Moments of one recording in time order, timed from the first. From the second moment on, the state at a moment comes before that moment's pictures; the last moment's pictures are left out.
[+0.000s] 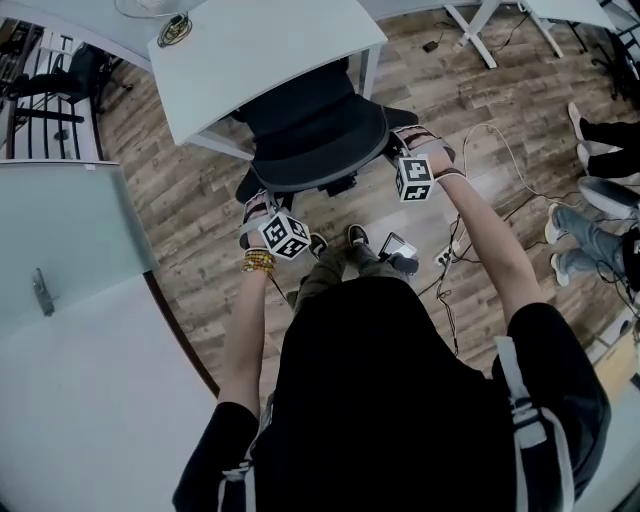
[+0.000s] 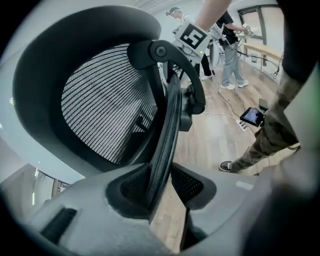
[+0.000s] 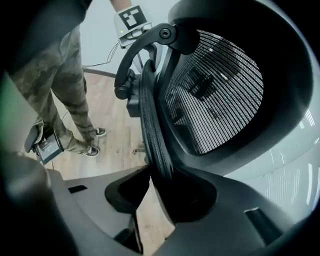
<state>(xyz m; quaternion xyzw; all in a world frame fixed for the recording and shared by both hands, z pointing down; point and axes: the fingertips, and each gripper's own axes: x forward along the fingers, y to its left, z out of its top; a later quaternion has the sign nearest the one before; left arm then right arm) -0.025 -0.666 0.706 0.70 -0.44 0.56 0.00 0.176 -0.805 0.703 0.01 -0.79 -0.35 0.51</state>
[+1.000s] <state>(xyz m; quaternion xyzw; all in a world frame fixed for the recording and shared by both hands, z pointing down) -0.147 -0.635 0.716 0.71 -0.38 0.59 -0.03 0.082 -0.721 0.708 0.11 -0.78 -0.26 0.57</state>
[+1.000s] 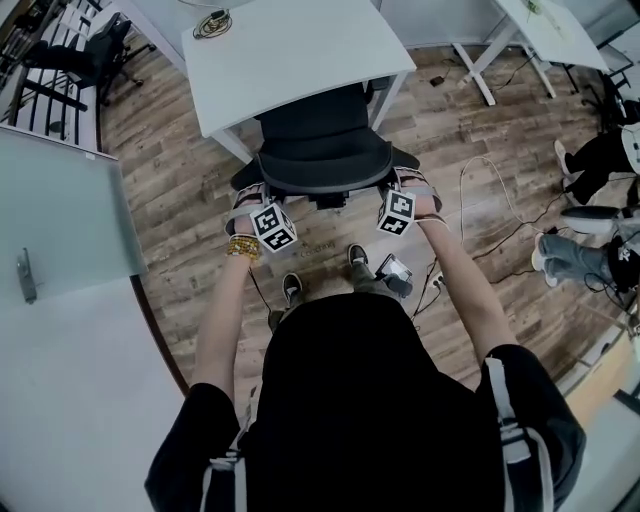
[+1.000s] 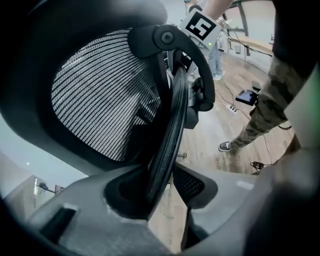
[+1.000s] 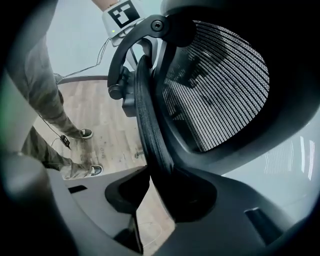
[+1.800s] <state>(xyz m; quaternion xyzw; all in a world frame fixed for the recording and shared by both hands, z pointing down) -0.190 -0.607 0.716 0.74 -0.35 0.58 -0.07 0.043 -0.678 0.709 0.15 -0.76 -0.20 0.60</state>
